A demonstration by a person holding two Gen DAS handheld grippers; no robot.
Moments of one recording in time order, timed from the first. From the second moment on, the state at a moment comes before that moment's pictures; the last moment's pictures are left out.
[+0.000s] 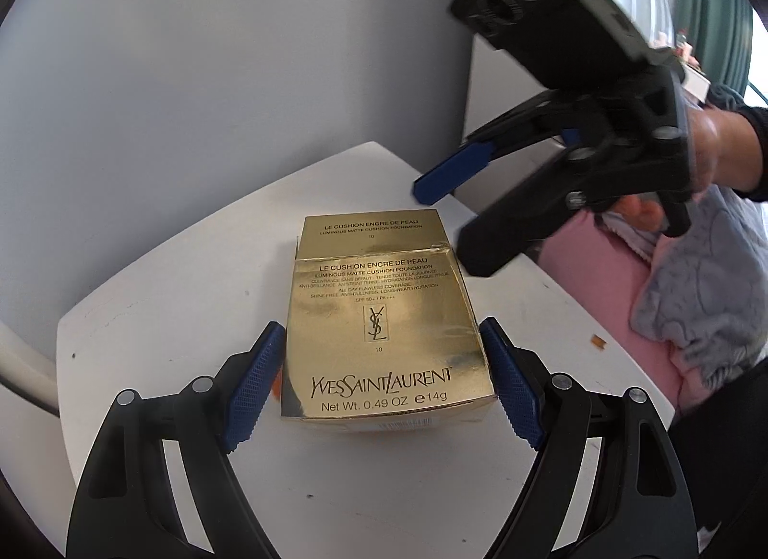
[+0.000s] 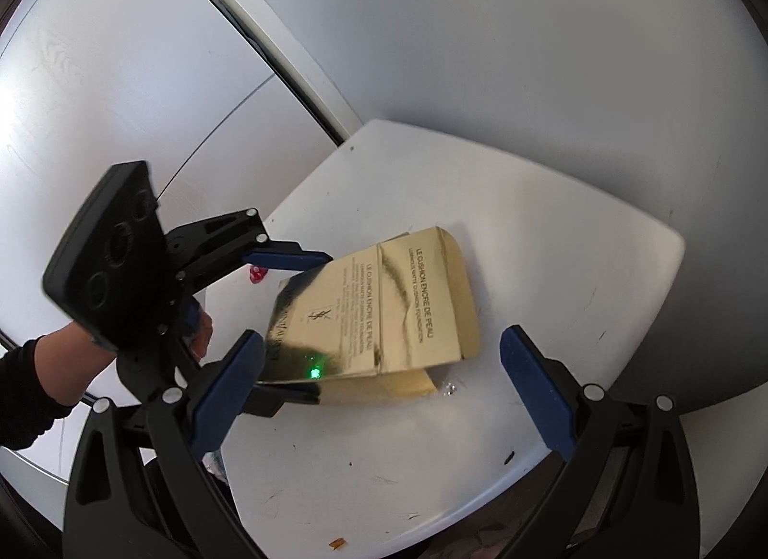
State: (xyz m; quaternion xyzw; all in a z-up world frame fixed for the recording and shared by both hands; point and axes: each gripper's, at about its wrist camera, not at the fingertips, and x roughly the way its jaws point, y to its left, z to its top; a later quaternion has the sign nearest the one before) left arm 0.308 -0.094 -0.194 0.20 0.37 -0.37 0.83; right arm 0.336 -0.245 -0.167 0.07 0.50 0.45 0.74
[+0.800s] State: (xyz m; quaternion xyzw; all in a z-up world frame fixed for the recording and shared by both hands) left arm 0.273 -0.089 -0.188 0.22 0.37 -0.36 0.83; right arm 0.329 -0.242 -0.174 0.07 0.51 0.45 0.73
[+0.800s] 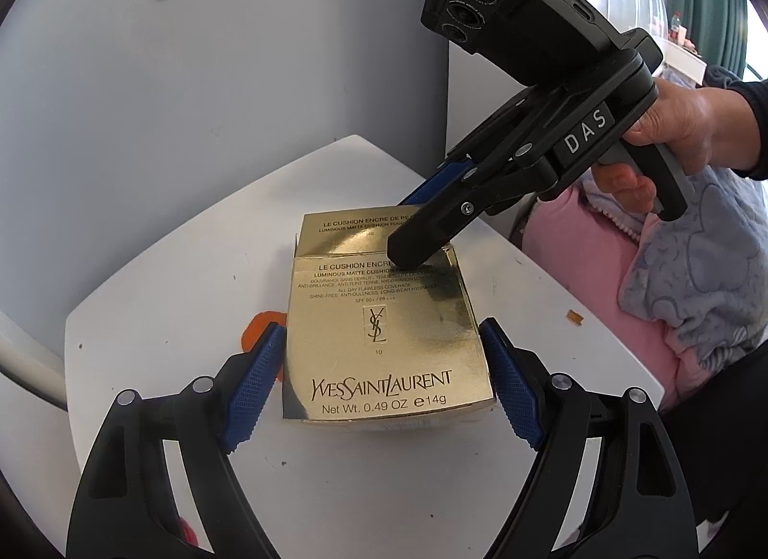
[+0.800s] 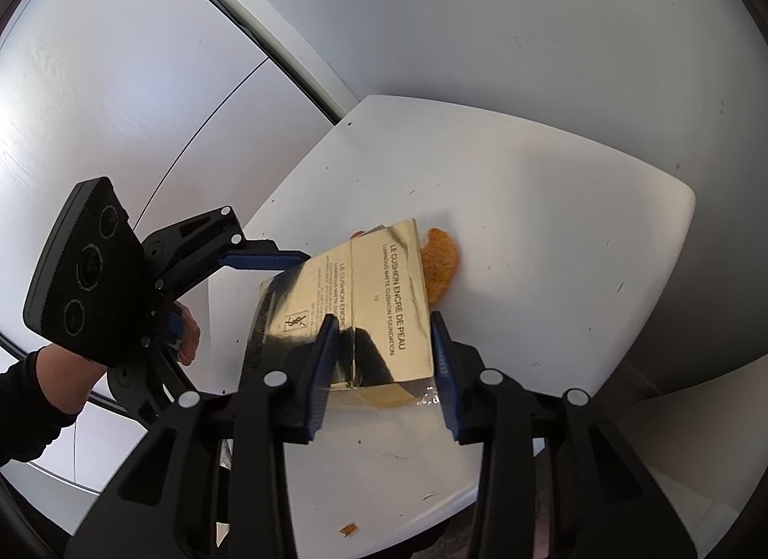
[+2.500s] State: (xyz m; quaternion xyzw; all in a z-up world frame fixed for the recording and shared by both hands) left arm -0.001 0.112 -0.109 0.15 0.35 -0.11 0.92; right arm 0.173 0.014 -0.104 -0.07 0.44 0.65 0.61
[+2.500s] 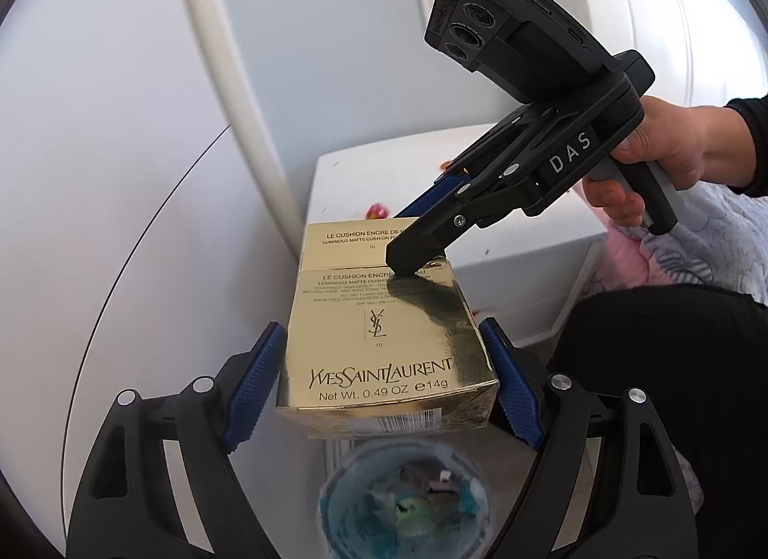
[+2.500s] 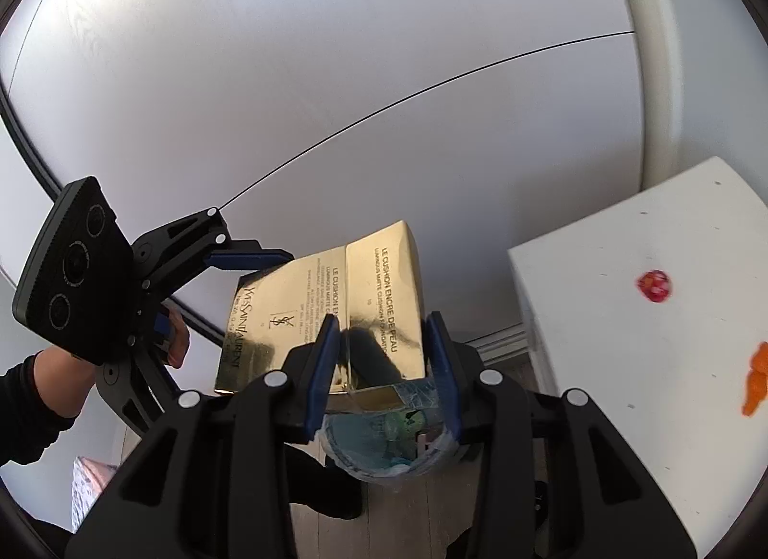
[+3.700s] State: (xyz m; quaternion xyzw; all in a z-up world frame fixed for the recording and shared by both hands) left arm -0.078 0.206 -0.307 -0.04 0.45 -0.06 0.89; right arm 0.087 0.126 -0.309 -0.17 0.57 0.65 0.48
